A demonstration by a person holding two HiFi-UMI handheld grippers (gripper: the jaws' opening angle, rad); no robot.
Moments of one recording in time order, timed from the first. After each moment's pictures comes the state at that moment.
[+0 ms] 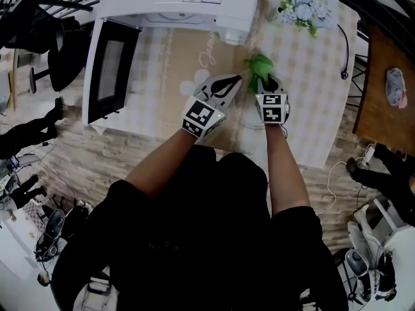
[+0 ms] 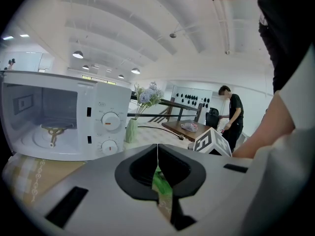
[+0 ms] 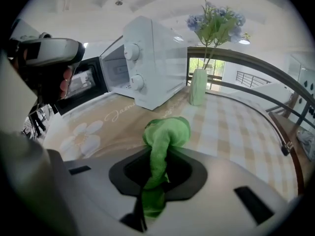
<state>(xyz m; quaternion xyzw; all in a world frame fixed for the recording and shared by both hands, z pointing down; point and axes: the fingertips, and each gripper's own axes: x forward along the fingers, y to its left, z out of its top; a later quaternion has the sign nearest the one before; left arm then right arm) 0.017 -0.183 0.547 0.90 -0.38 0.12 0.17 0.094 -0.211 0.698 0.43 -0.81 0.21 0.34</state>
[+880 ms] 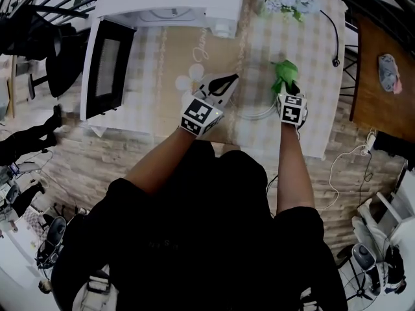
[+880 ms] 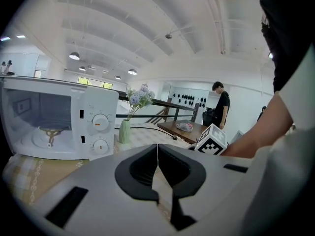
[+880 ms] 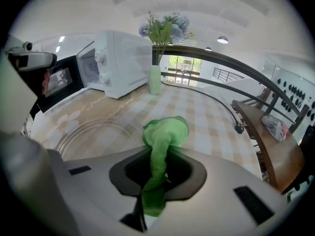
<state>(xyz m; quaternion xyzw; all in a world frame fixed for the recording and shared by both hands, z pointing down) 0.036 -0.155 0.536 0.91 -0.37 0.11 0.16 0.228 -0.188 0.693 0.53 -0.73 0.22 0.37</state>
